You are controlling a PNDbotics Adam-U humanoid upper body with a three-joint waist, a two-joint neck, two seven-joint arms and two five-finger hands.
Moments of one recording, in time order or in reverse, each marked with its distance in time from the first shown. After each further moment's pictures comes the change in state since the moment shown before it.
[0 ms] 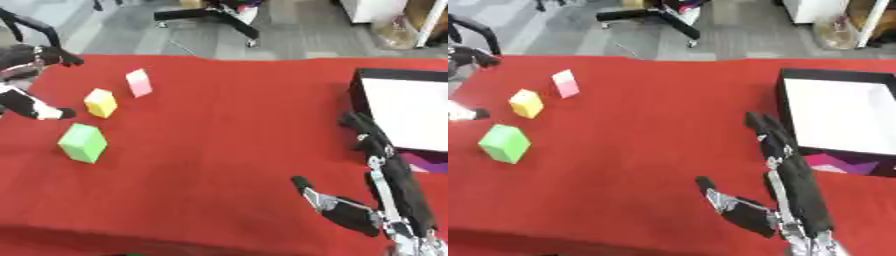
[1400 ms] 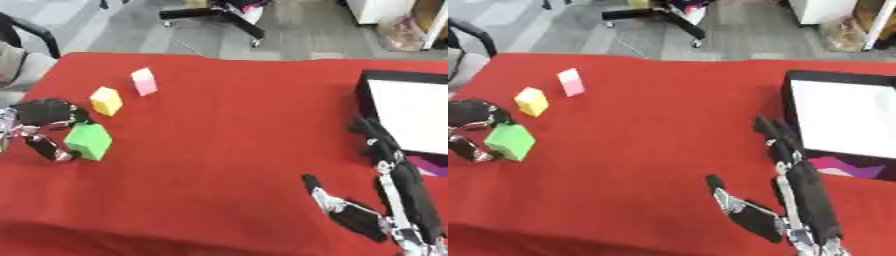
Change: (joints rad) left arm -0.032 -0.106 -0.017 0.243 -0.445 -0.108 0.508; right arm 0.001 0.001 0.004 0.000 -0.015 0.006 -0.012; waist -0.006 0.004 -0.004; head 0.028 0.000
